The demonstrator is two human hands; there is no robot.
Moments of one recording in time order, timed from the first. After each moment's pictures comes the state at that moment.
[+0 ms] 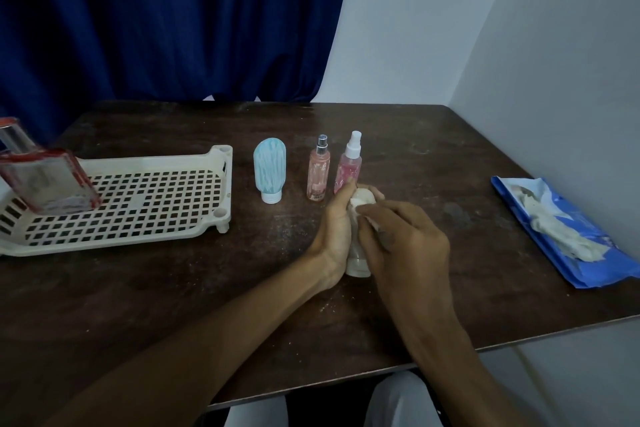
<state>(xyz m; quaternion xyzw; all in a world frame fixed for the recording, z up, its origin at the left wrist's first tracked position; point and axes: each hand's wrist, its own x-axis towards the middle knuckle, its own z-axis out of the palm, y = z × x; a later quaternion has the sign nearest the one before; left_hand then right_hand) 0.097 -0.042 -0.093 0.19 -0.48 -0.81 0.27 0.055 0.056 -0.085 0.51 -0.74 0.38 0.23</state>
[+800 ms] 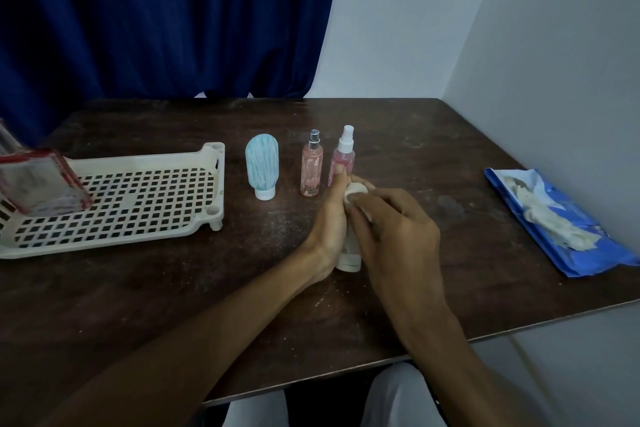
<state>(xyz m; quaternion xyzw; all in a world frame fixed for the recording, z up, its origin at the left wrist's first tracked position) 0.097 -0.040 -0.093 0.18 -0.53 -0.77 0.31 0.057 0.054 -0.082 0.50 -0.74 0.40 0.19</state>
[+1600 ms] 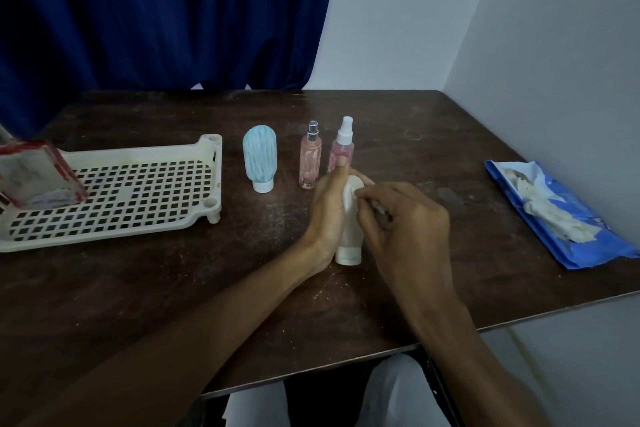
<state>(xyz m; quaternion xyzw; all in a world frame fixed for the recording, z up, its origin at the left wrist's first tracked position) 0.092 -0.044 -0.098 0.21 -0.54 -0.72 0.37 0.044 0.057 -0.081 0.51 -0.73 0.41 0.21</state>
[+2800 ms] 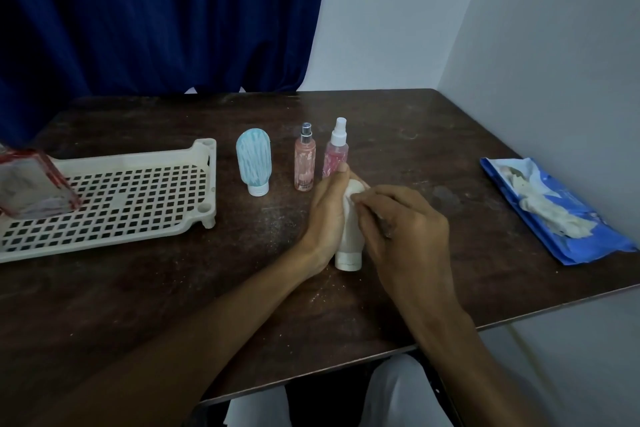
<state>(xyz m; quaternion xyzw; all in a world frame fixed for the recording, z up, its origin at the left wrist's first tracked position) 0.093 -0.040 -0.095 0.21 -0.57 -0.70 0.36 0.044 0.064 -0.087 0.51 -0.73 0.40 0.22</state>
